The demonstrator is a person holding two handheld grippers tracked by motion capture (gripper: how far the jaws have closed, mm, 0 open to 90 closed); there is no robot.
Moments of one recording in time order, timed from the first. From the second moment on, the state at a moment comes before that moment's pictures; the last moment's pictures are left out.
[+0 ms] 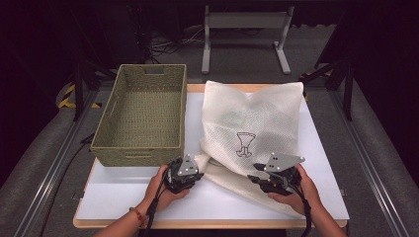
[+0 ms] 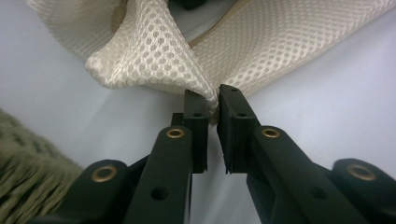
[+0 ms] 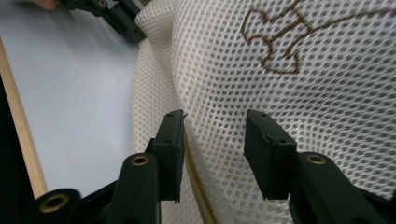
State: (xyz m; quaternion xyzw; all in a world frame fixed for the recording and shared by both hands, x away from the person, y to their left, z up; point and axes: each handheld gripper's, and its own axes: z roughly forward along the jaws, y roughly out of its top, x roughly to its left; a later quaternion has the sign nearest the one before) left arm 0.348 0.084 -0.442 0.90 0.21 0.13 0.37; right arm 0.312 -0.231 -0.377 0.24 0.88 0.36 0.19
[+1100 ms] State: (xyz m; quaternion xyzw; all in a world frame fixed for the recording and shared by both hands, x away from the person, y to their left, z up) left arm 0.300 0.197 -0.424 0.87 0.22 0.20 0.39; right arm 0.282 -0.278 -0.377 0.27 0.84 0.36 0.30
